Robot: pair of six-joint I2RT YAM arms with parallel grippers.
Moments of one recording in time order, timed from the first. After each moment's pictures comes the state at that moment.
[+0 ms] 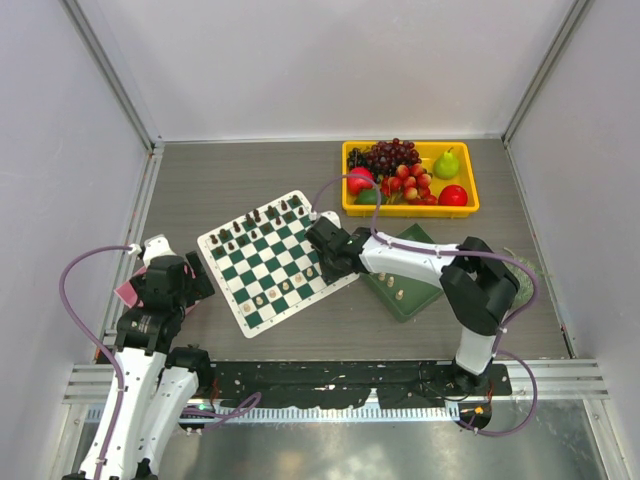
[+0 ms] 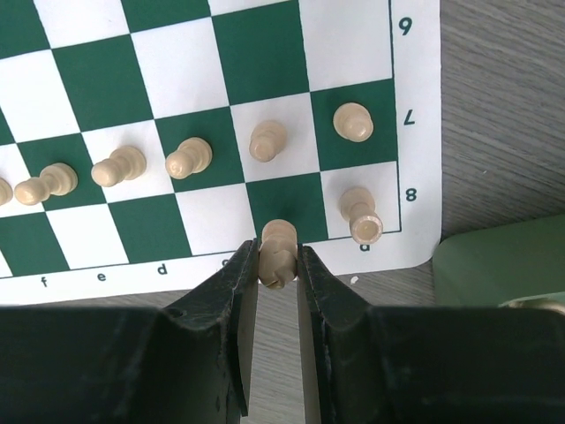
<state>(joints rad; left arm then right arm) -0.13 0.53 0.66 -0.89 -0.38 -0.42 0.91 1.79 1.22 -0.49 0.21 0.50</state>
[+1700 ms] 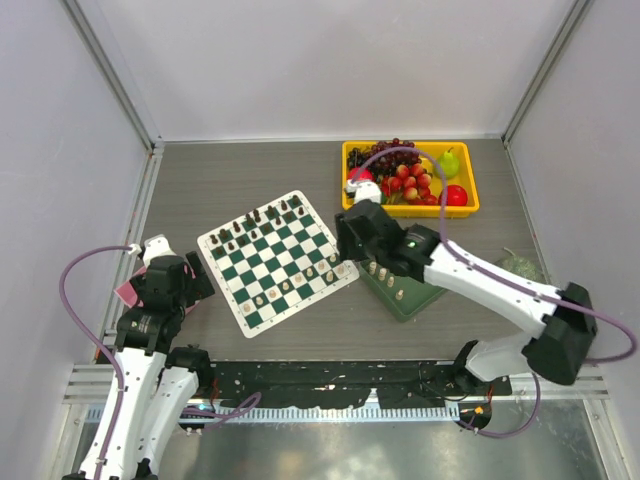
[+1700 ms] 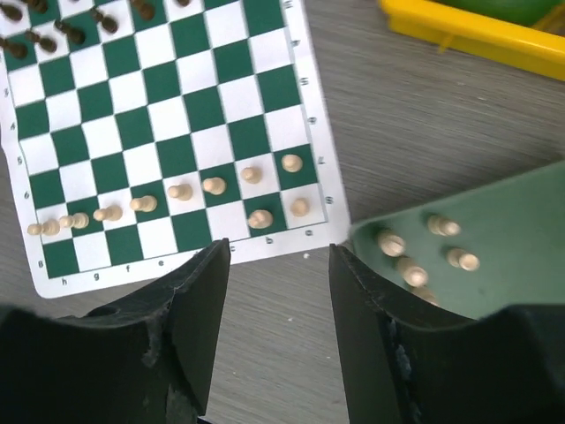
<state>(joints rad) -0.13 0.53 0.66 -0.89 -0.38 -0.42 0.89 1.42 1.19 -0.53 0.33 0.48</state>
